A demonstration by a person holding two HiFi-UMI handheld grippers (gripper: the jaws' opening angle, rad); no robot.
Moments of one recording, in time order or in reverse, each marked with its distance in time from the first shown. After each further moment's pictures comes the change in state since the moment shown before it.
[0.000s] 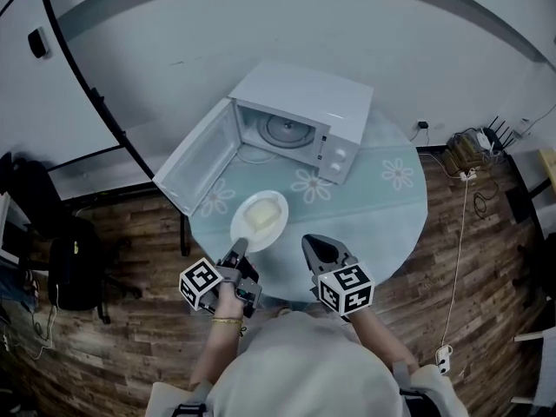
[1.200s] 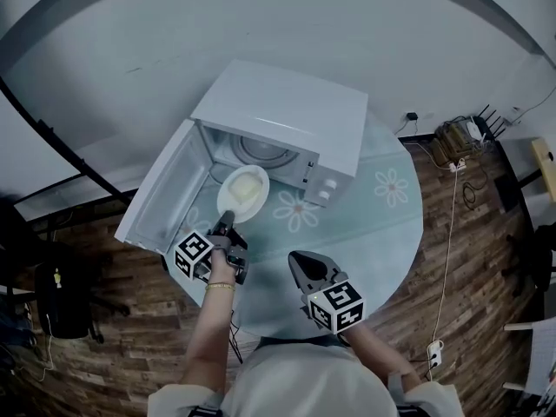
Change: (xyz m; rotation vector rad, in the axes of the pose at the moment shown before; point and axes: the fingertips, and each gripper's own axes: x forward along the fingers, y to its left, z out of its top) left arm 0.219 0.021 0.086 -0.048 -0.011 0.033; right arm 0.085 -0.074 0.011 0.066 0.095 0.000
